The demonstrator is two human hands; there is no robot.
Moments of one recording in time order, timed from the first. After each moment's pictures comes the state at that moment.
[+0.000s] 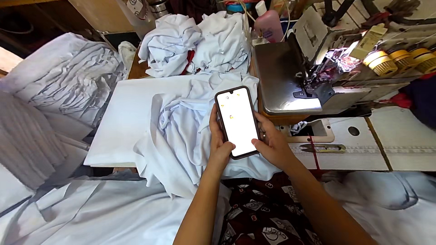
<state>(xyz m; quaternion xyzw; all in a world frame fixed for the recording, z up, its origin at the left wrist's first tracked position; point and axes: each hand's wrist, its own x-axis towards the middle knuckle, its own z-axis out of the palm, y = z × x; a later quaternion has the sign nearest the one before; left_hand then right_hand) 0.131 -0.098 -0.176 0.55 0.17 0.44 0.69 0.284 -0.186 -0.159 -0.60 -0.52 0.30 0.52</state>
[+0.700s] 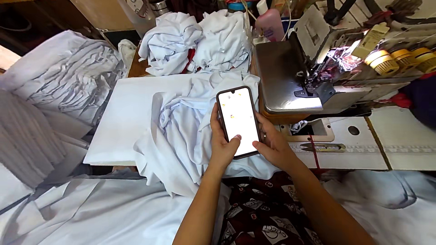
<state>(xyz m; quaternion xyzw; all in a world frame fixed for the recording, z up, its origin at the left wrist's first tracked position) 0.138 -0.105 -0.164 0.56 0.25 0.45 0.65 0.284 -0.190 -0.160 -0.58 -0.54 0.32 0.52</state>
